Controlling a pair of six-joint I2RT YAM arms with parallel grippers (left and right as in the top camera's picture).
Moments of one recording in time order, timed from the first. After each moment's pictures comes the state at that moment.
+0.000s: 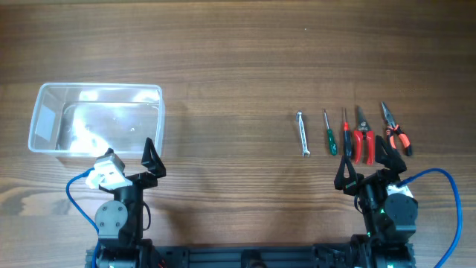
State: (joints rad) left arm -0.03 0.01 0.05 -0.15 -0.15 -0.34; right arm -0.02 0.01 0.12 -0.35 -0.02 2.06
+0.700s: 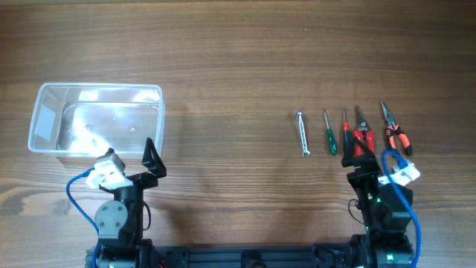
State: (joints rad) left arm -0.03 0.01 0.05 -0.14 -0.13 -0.34; right arm -0.02 0.16 0.12 -0.34 0.01 0.99
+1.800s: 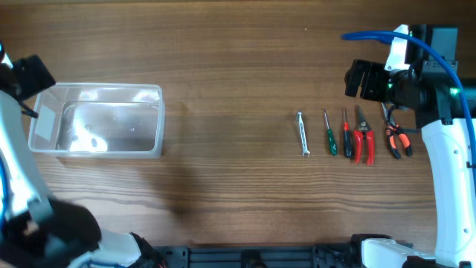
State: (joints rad) left arm 0.51 1.69 1.68 -0.99 -0.16 -0.01; right arm -0.02 1.40 1.49 -1.09 -0.07 0.15
